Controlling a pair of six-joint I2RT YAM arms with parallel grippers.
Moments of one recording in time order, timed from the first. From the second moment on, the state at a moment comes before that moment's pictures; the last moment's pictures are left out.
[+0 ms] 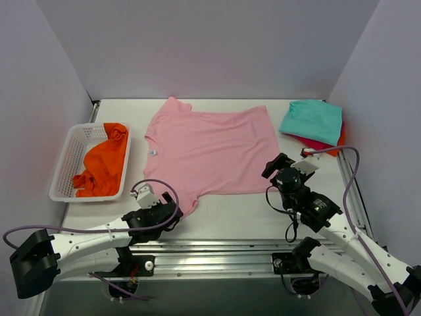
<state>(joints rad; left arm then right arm) -1.04 0.97 0.40 -0.50 -0.68 -1.45 0.68 0.76 0.66 -0.42 0.73 0.83</state>
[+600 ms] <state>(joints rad) -1.01 0.94 0.33 -0.35 -0.63 -1.40 0.42 1.06 0.58 -0.33 0.52 0.83</state>
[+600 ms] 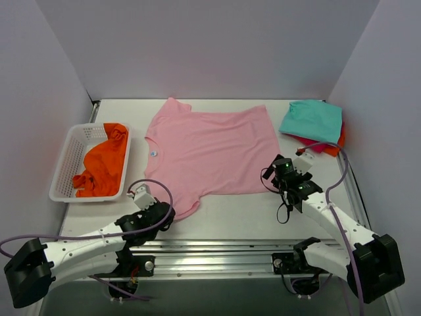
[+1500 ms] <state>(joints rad) -0.68 0.75 0.27 -0.34 -0.49 -1.14 0.26 1.28 0.49 -0.18 0.33 0.92</state>
